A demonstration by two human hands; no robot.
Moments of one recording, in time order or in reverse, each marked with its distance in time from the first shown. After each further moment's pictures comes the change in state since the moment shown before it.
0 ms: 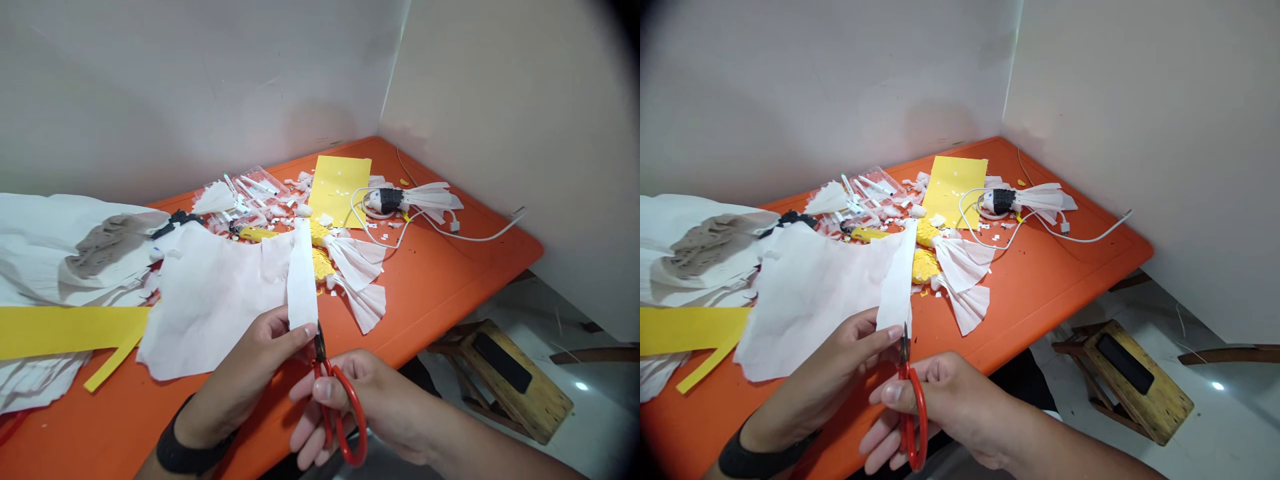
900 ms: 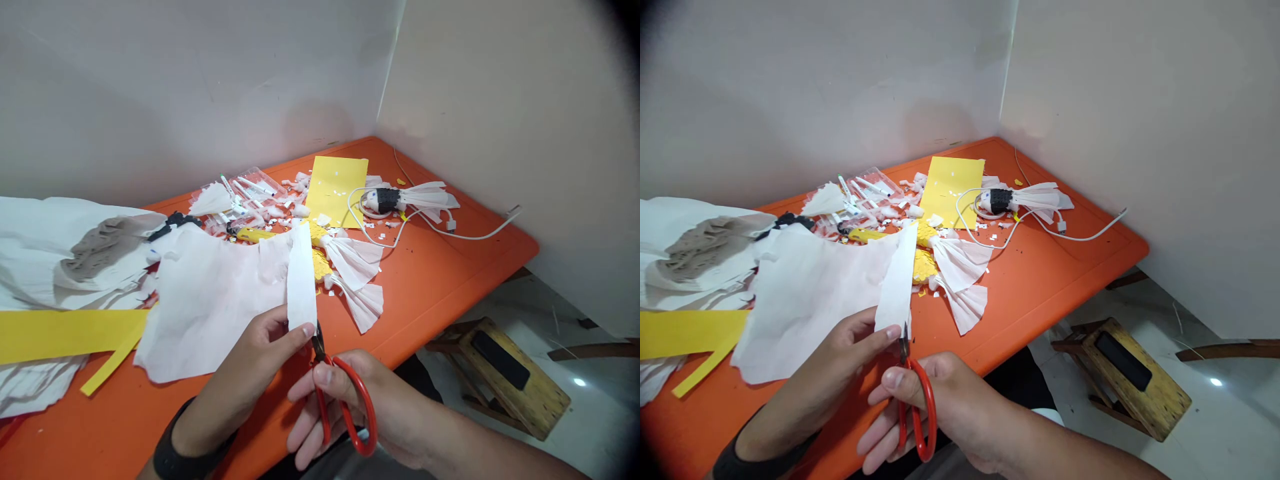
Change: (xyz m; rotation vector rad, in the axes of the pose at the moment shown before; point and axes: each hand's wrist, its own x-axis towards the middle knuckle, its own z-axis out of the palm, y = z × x) left_hand -0.001 0.005 0.003 0.190 0.097 0.064; right_hand -0.002 0.000 0.004 -0.015 0.019 -0.080
